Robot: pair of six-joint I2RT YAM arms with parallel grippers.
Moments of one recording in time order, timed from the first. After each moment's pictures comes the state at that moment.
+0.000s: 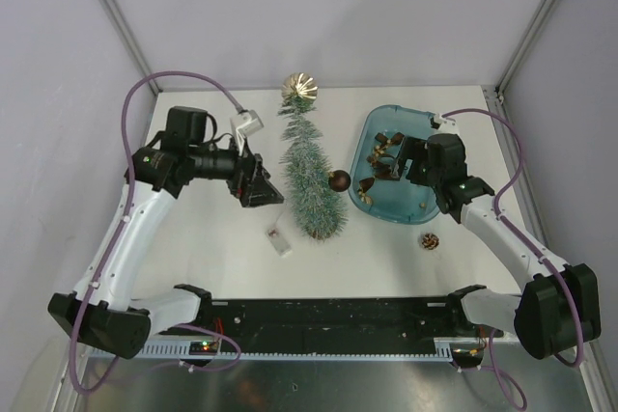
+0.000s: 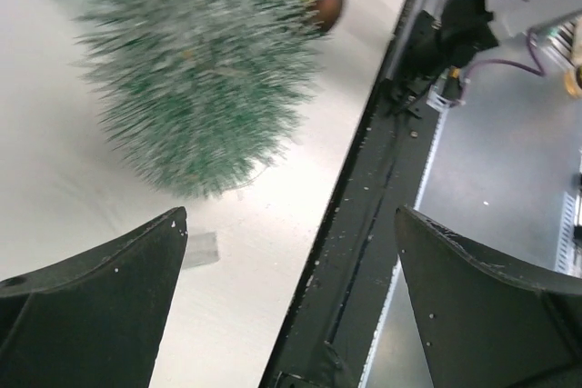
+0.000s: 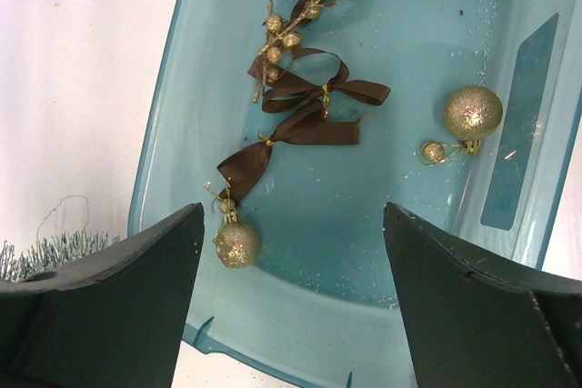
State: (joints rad) left arm -0.31 1.16 1.33 -0.96 0.91 0.20; right arm 0.31 1.18 0.84 -0.21 0.11 0.44
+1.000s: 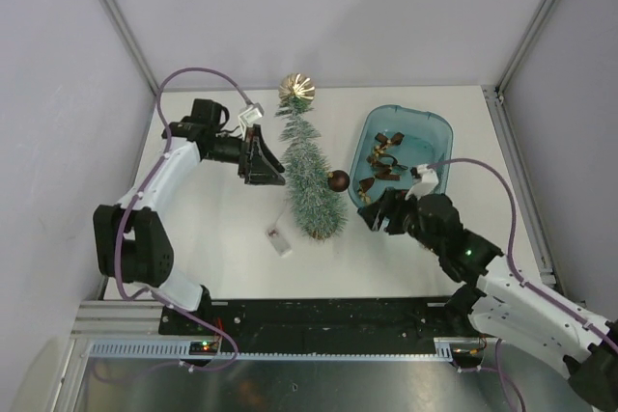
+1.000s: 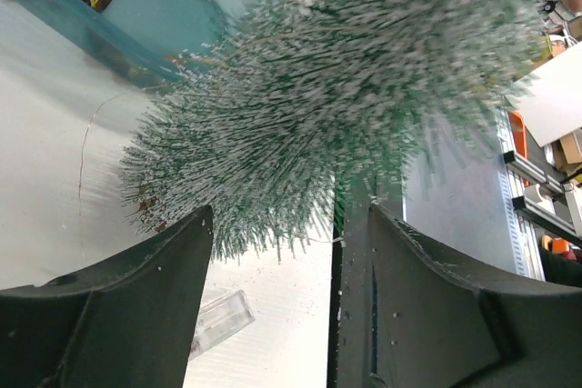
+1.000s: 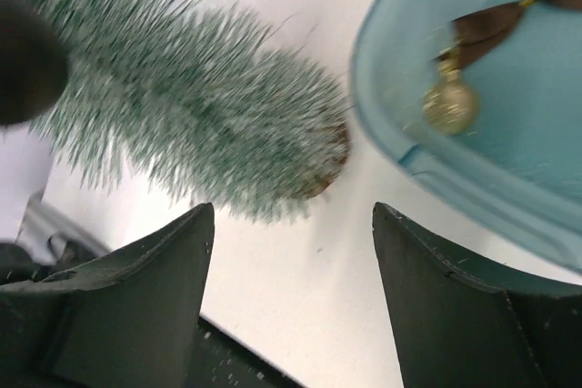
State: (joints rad) left arm -0.14 1.54 1.31 -0.88 1.32 0.49; right arm 0.68 0.76 0.55 -0.16 0.10 0.66
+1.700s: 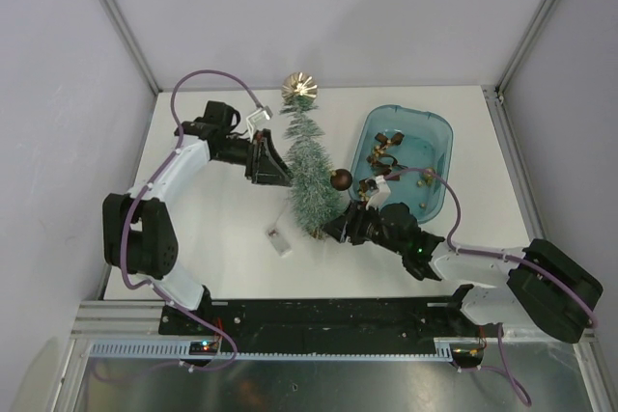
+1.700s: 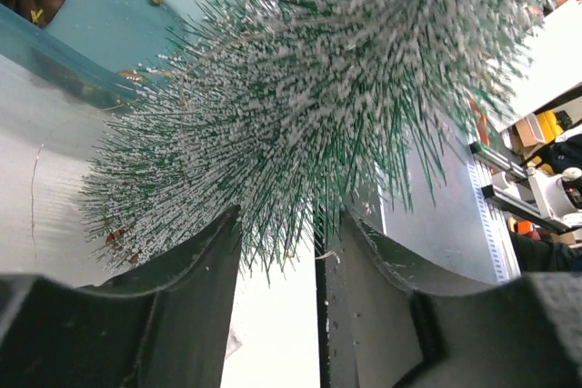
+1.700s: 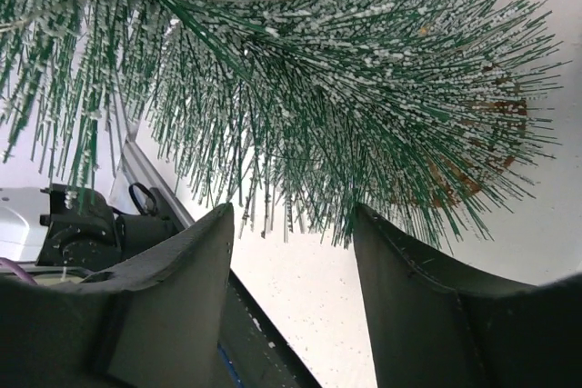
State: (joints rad) left arm -0.19 1.62 1.31 -0.87 1.40 0.52; right arm 0.86 1.23 0.37 0.58 -0.08 0.86
